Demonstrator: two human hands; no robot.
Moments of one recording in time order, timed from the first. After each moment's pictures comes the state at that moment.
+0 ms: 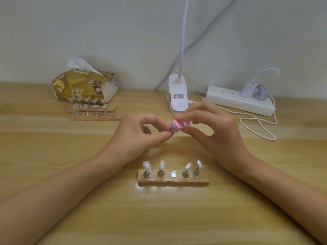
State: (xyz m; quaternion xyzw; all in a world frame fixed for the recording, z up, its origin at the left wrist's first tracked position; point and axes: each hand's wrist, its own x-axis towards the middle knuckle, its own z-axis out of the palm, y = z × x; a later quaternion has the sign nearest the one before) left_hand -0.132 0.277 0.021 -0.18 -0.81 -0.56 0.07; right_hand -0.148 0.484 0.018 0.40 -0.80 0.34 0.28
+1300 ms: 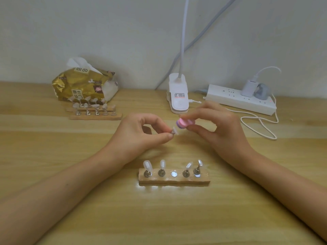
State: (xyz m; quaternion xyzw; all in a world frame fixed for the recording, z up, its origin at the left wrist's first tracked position) left_hand -0.132 0.276 0.022 -0.16 -0.80 -0.58 0.05; right_hand -0.153 0.493 0.020 0.34 -0.83 0.35 0.26
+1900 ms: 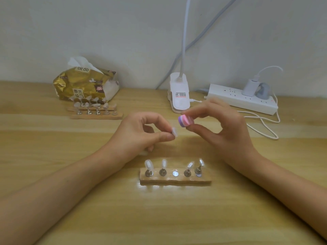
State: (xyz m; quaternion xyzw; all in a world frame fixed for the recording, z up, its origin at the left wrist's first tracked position) left_hand -0.131 0.273 0.025 -0.17 -0.79 -0.59 0.02; right_hand -0.142 0.490 0.026 0.37 -0.81 0.38 0.26
